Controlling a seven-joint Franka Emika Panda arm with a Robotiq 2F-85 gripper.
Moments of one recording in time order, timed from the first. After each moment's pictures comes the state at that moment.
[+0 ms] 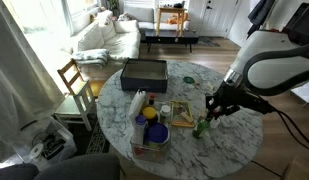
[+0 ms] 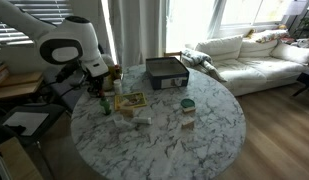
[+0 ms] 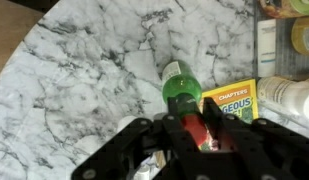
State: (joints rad) arm -0.02 -0.07 0.00 -2.47 0.24 2.48 0.75
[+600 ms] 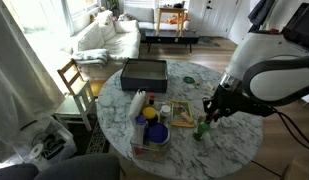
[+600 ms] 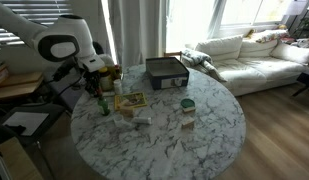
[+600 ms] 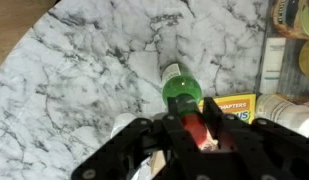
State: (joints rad) arm -0.01 -0.08 0.05 -2.47 0.10 2.47 0.79
